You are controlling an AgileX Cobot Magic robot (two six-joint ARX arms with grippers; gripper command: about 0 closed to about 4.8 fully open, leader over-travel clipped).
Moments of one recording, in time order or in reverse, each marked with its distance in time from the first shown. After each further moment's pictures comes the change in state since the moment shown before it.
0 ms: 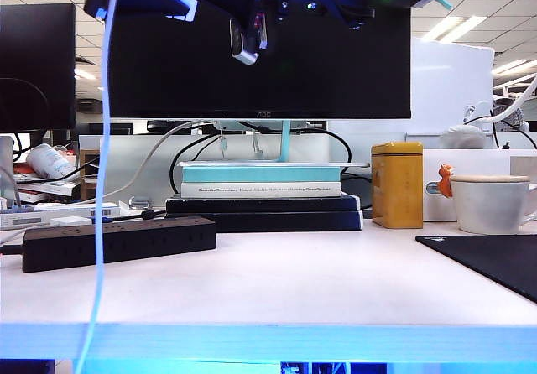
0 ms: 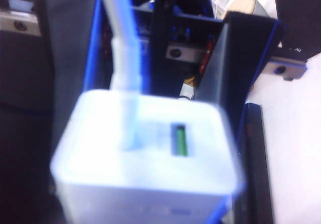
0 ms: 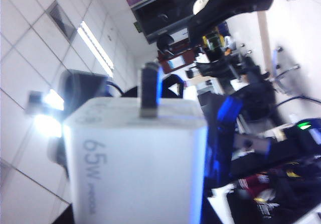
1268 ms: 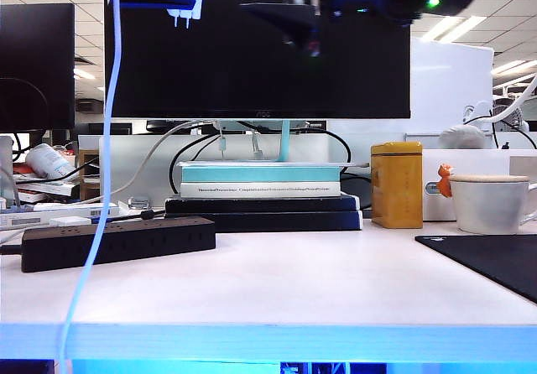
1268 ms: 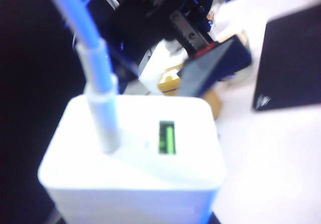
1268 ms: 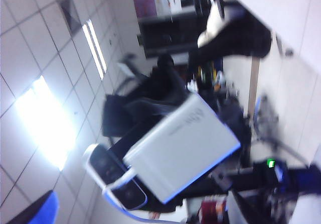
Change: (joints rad) left arm 0.000 0.001 -0.001 -0.020 0.022 -0.451; right arm -0.170 -0.003 0.000 0.169 -0.071 -0.113
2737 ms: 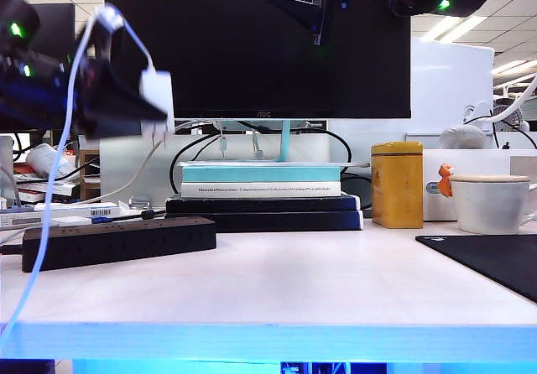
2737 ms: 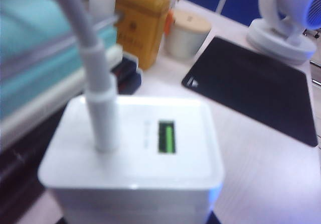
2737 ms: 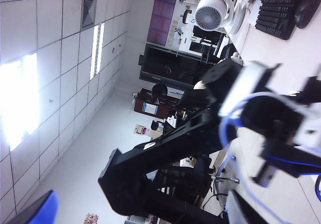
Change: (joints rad) left arm 0.230 0.407 0.000 0.067 0.421 -0.457; right arm -0.030 0.000 0.000 0.217 0.103 -0.180
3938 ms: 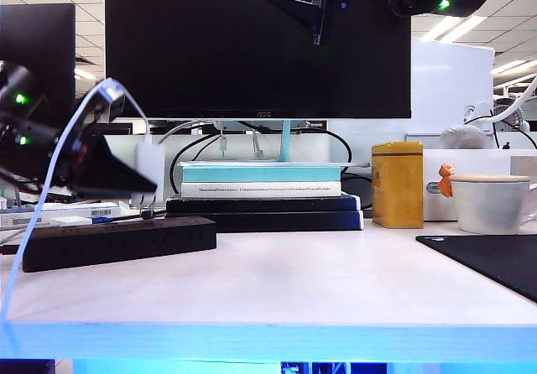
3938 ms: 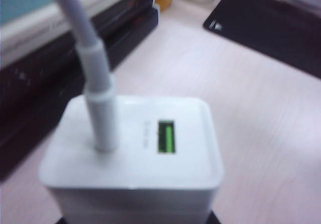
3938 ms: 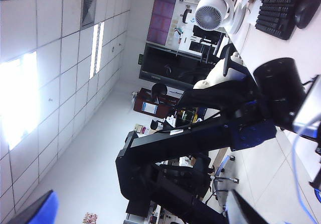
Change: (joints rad) left arm 0.030 0.184 -0.006 -0.029 -0.024 0.216; right arm 0.000 0.000 0.000 0.000 -0.001 -0.005
